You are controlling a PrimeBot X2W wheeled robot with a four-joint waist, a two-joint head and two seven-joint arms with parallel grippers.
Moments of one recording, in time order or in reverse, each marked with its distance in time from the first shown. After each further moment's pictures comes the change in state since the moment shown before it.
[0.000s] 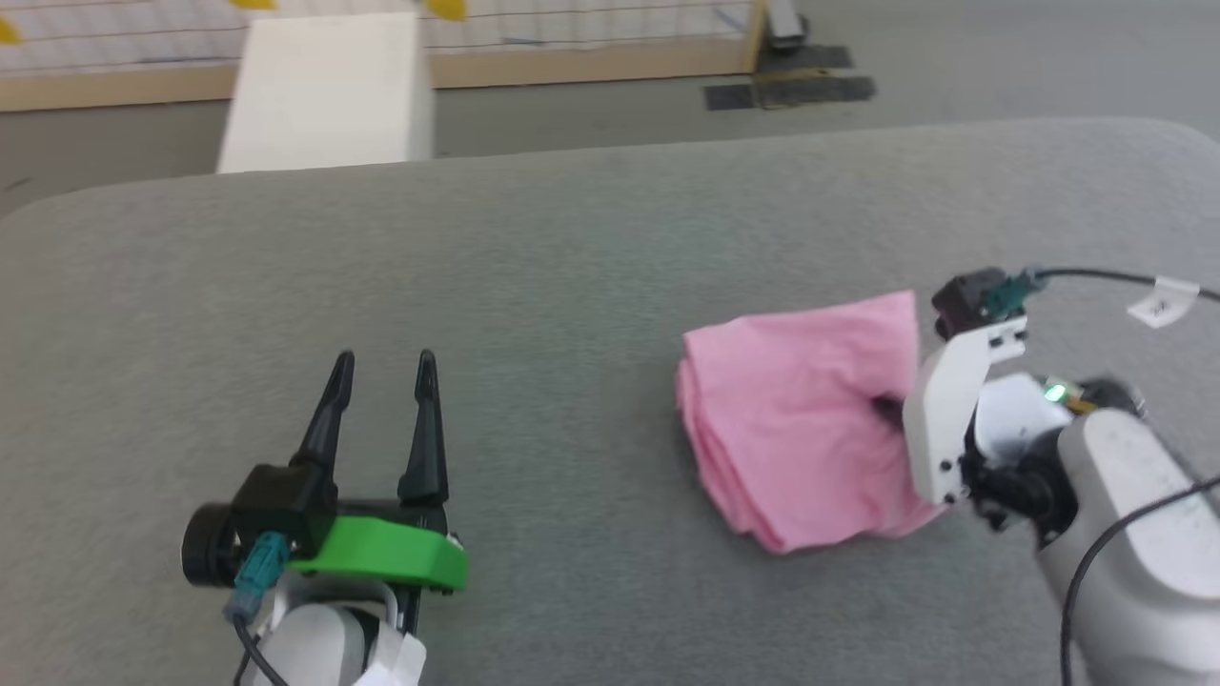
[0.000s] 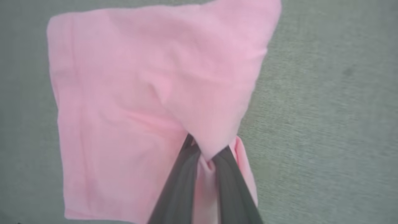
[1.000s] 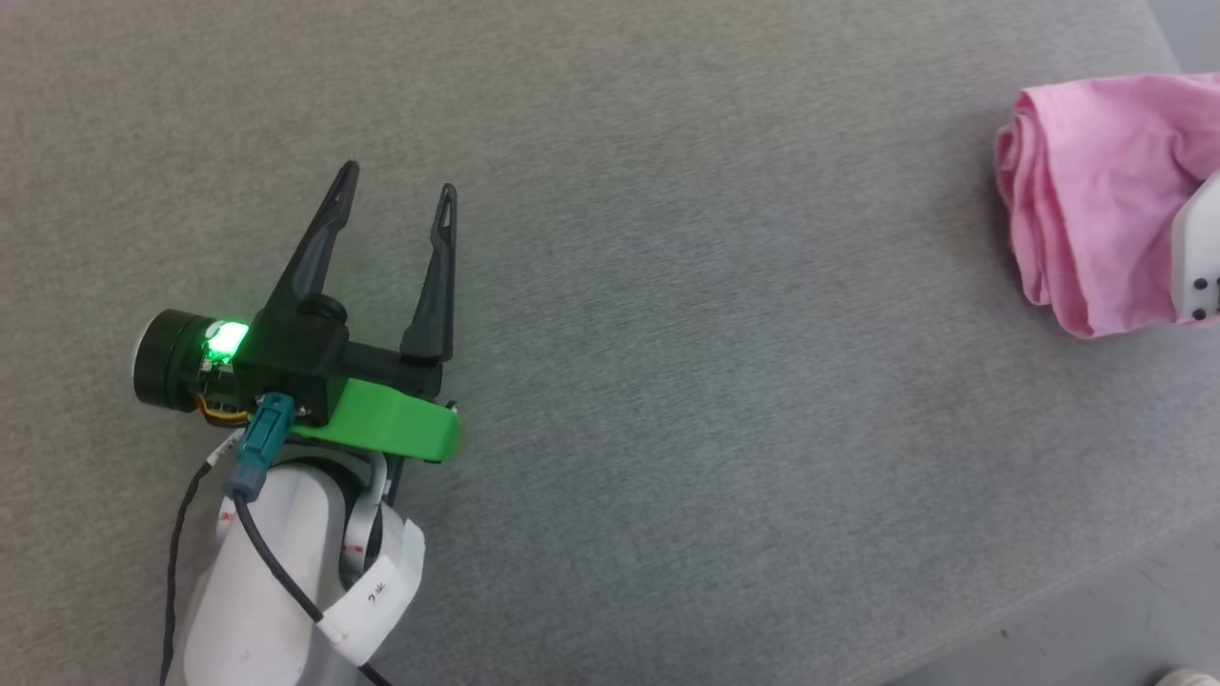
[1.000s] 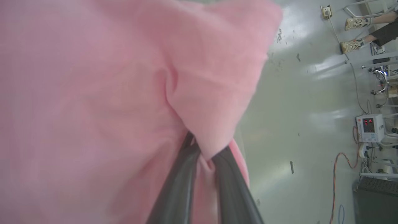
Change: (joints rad) left arm -0.241 0.092 -0.075 -0.094 0.128 -0.035 0.099; right arm -0.428 -0.179 -0.258 0.572 -0.507 0.000 -0.454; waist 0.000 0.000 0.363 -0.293
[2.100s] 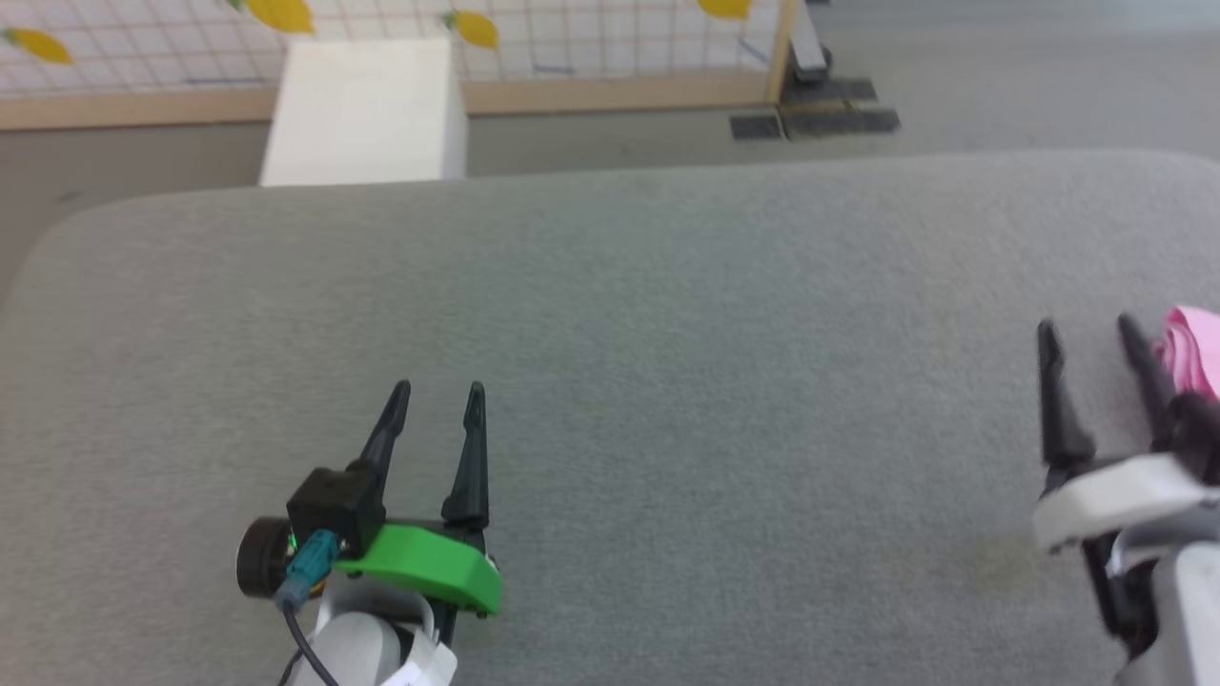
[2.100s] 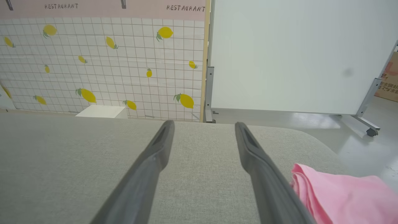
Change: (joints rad) left arm 0.212 -0.085 -0.008 0.218 -0.183 0.036 -0.096; right arm 0.679 0.211 -0.074 -0.658 0.198 0.000 -0.542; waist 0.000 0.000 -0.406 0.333
